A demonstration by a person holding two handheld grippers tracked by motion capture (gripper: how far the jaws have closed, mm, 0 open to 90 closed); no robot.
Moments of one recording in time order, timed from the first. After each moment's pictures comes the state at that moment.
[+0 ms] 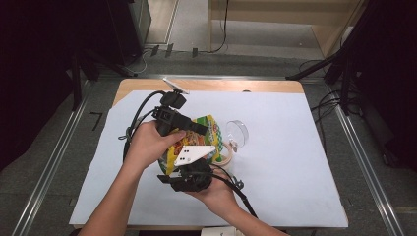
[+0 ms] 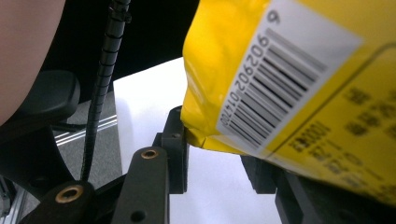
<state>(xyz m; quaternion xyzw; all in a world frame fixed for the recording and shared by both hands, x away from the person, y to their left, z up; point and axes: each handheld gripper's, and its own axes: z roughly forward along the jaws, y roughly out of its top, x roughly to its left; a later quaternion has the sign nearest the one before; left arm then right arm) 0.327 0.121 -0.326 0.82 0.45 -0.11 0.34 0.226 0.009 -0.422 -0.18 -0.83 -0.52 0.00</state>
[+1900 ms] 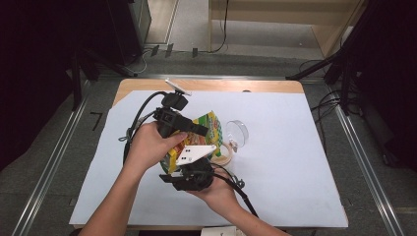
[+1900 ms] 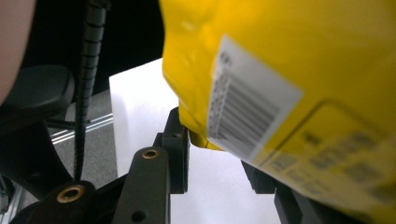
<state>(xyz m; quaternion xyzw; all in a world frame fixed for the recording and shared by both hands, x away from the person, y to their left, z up) 0.321 0.117 -0.322 0.82 0.44 -0.10 0.34 0.229 0.007 -0.426 -0.18 -0.84 -0.52 0.00</state>
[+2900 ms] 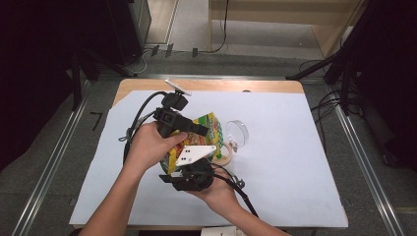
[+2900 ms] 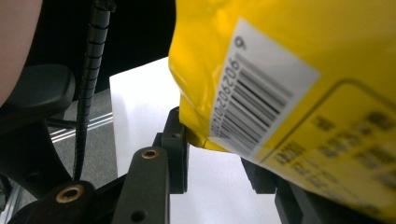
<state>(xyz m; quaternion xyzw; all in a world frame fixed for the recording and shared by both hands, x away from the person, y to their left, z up) 0.320 0.116 -0.322 0.83 0.44 -0.10 0.34 0.228 0.006 -0.424 -0.18 -0.84 -0.52 0.00</state>
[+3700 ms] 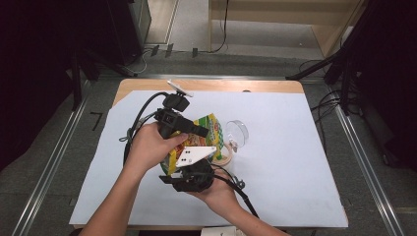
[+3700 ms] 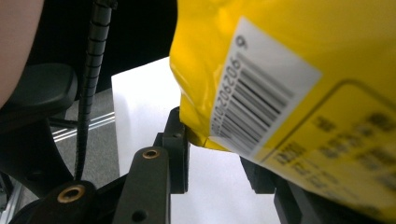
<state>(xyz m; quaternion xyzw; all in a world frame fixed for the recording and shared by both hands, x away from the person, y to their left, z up) 0.318 0.113 -0.322 0.83 0.44 -0.09 0.33 0.226 0.006 -0.425 -0.18 -0.84 -0.52 0.00</state>
